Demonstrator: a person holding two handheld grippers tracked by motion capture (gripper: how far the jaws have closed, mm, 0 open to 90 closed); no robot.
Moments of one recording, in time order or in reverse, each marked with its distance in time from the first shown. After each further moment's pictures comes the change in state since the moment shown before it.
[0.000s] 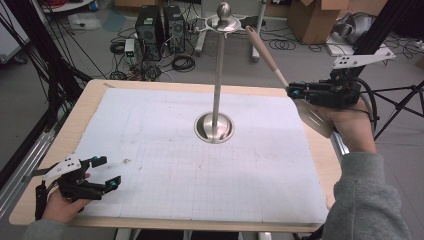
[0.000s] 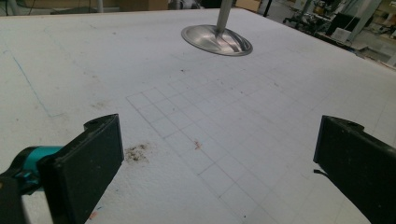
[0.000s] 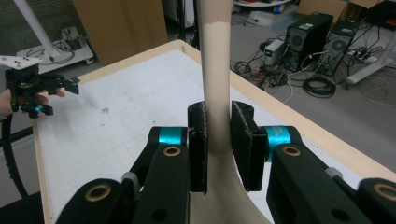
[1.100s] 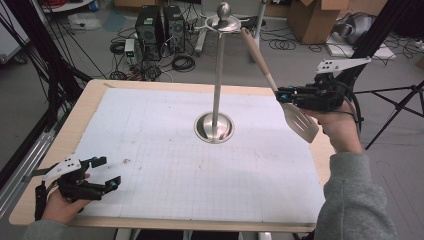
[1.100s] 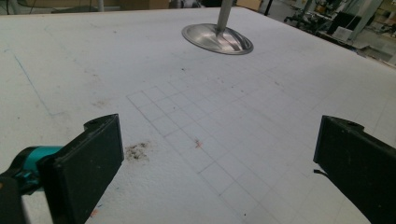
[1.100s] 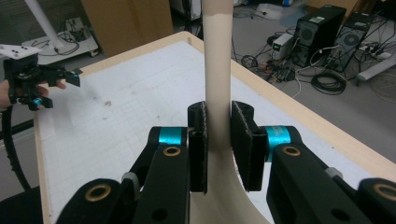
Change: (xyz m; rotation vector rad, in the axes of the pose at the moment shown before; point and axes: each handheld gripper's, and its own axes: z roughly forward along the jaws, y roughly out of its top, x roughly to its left) left arm -0.001 0.000 0.000 0.001 0.003 -0.003; right arm 0.005 -0.006 0.026 0.032 0.023 -0.011
